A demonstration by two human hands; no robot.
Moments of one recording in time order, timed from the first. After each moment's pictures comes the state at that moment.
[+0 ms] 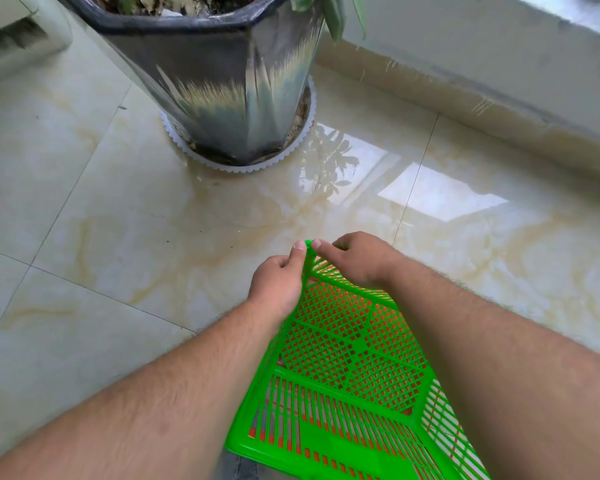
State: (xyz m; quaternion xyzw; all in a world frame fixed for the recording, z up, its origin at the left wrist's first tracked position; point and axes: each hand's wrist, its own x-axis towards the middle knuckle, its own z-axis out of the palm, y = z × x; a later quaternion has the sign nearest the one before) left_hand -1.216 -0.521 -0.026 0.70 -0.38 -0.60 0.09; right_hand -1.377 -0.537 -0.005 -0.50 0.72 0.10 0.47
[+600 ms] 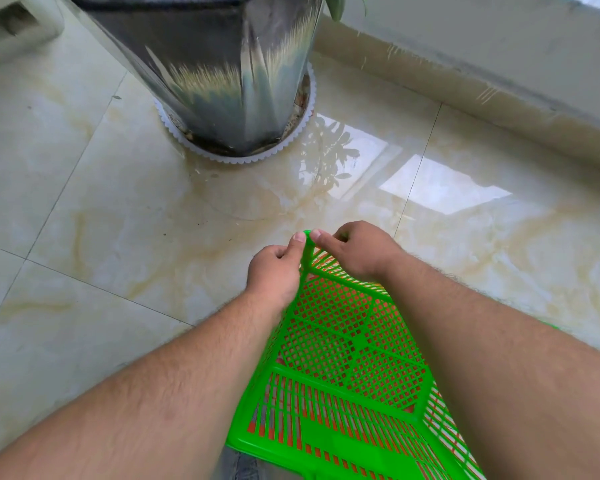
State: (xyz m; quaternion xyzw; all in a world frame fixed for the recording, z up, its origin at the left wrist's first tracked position) left_hand -1.222 -0.523 -0.031 0.73 -0.35 -0.58 0.12; right_hand -1.379 -0.533 -0.020 -0.51 0.74 0.06 0.43
